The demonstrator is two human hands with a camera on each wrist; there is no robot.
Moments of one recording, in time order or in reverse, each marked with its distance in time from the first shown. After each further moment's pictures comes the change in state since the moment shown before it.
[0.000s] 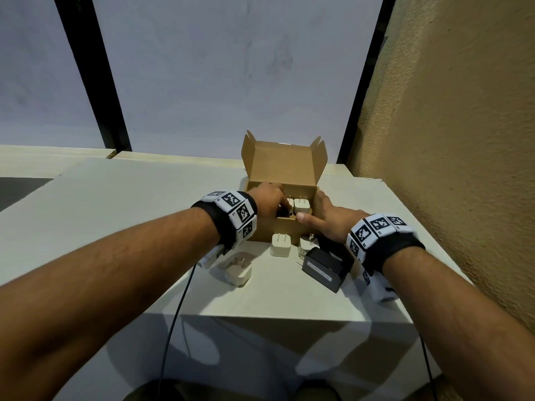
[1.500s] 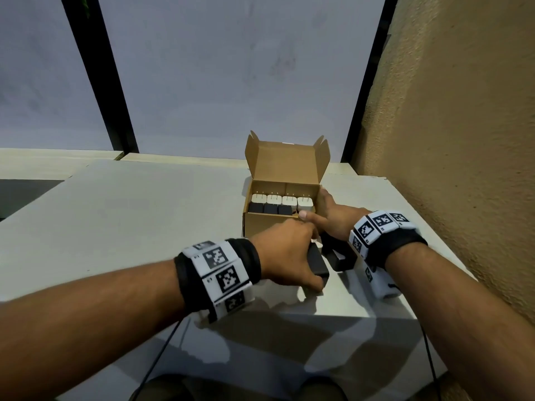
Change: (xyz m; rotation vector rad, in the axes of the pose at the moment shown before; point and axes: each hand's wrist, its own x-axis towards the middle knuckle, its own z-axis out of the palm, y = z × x) left_hand -0.089 0.078 0.013 -0.304 0.044 0.114; right_hand 0.009 0.007 0.007 0.066 0.036 -0.059
